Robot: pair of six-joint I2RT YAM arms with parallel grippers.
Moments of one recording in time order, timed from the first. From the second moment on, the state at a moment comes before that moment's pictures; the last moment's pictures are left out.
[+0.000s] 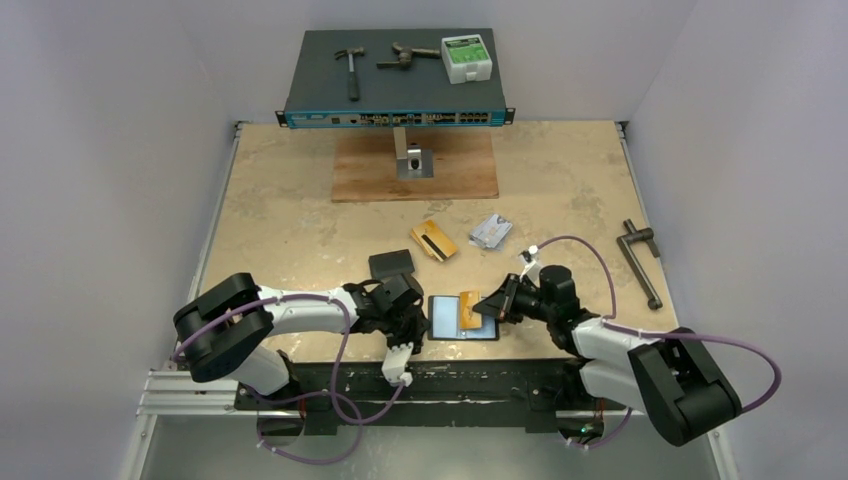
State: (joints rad) left arm -1.02 1.49 0.63 -0.23 0.34 2.00; right arm 0.38 1.15 0.10 0.48 -0.55 0.86
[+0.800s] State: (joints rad) left arm -1.03 1.49 0.63 -0.23 0.33 1.99; right arm 0.37 1.22 0.05 0.65 -0.60 0.93
